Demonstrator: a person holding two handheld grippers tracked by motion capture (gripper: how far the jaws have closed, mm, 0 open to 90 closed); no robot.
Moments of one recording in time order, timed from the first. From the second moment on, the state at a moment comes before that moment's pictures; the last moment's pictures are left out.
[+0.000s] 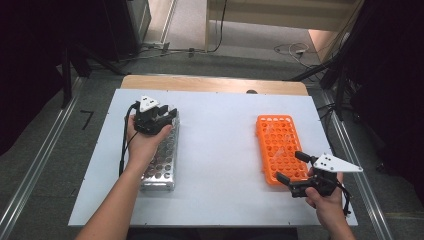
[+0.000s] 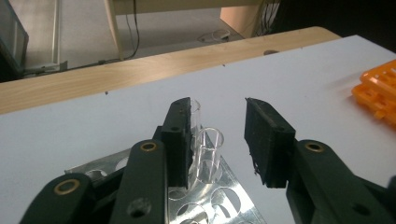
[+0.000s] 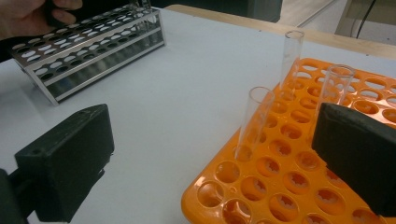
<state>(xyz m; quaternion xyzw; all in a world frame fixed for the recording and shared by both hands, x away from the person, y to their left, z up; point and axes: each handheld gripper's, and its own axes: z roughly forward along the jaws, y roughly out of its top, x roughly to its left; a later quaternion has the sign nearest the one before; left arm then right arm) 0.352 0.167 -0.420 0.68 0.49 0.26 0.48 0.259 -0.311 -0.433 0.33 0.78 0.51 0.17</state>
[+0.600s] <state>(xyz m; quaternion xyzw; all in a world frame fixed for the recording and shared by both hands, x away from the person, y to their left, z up) 0.293 0.152 -0.406 0.69 0.44 0.23 0.53 0.276 -0.308 -0.448 0.36 0.77 0.49 0.17</state>
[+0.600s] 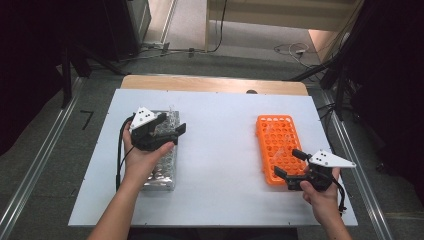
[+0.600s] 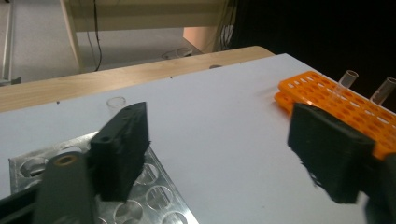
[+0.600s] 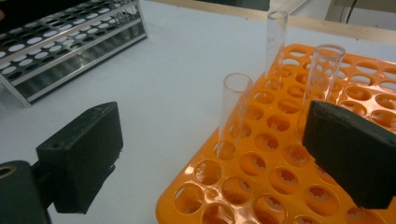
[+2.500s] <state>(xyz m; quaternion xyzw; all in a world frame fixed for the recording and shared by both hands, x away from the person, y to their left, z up) 0.243 0.101 -0.423 0.73 0.38 0.16 0.54 0.285 -0.289 -0.454 0.41 0.76 0.46 0.20</state>
